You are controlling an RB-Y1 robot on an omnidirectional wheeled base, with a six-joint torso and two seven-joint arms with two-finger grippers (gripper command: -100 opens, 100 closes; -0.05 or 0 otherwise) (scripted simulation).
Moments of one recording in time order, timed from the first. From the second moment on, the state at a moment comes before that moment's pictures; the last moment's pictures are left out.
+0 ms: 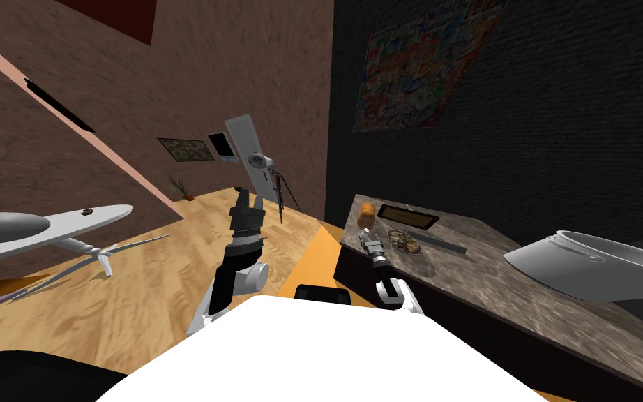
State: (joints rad) left arm 0.48 -0.01 0.03 -2.37 0.01 -0.44 -0.08; right arm 0.17 0.01 -0.29 -1.38 0.83 -0.52 1.05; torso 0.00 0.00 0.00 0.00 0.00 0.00
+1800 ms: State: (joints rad) left arm 0.48 -0.01 0.03 -2.37 0.01 -0.44 -0.08; right arm 0.13 -0.07 -0.27 -1.40 0.84 -0.52 1.05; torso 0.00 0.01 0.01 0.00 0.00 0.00
